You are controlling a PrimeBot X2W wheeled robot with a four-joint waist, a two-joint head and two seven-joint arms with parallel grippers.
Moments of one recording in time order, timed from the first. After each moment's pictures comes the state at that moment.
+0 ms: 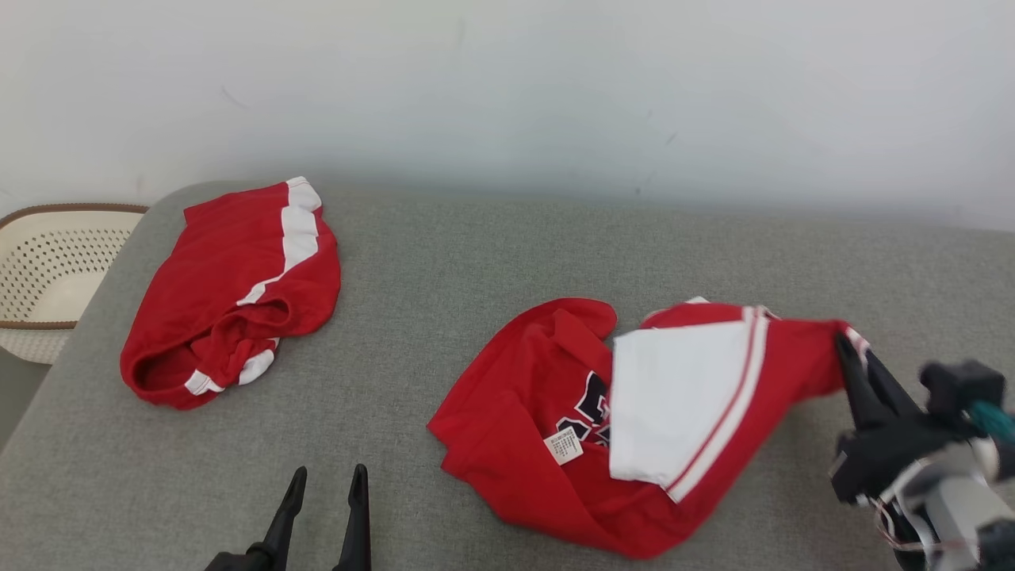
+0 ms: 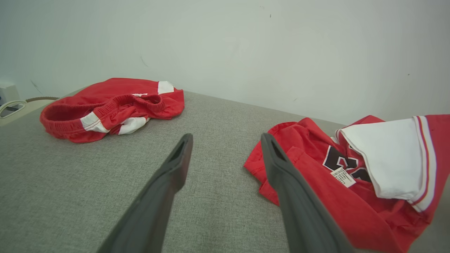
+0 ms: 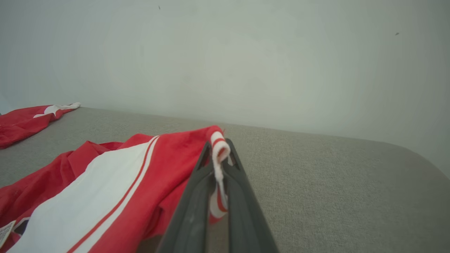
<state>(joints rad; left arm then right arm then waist) -0.06 0.05 -0.20 0.09 -0.26 0.09 -0.26 -0.44 -0.44 0.44 0.56 0.44 0.13 -0.26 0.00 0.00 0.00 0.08</state>
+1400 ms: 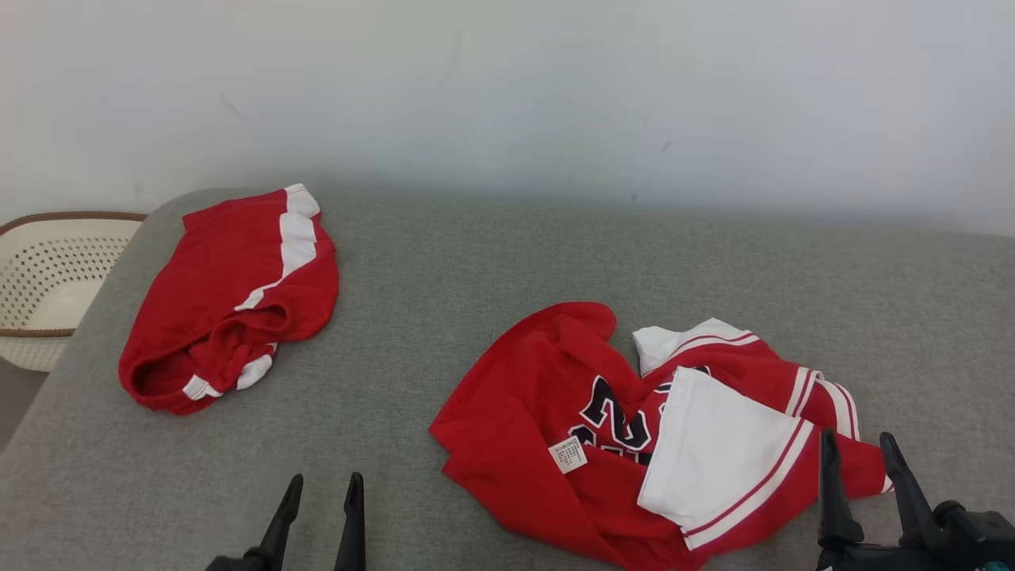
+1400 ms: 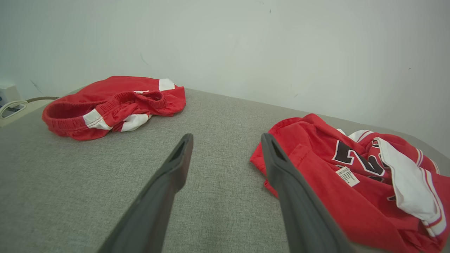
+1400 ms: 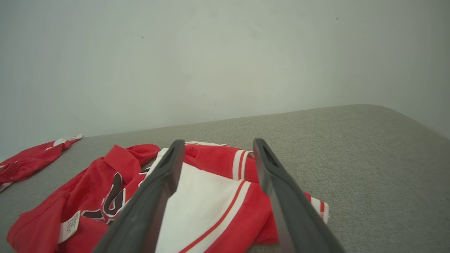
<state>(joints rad) -0.05 0.05 -0.18 0.11 -0.24 0.07 -0.26 0.01 -0.12 0.04 0.11 0.21 0.13 -0.26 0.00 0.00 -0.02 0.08</state>
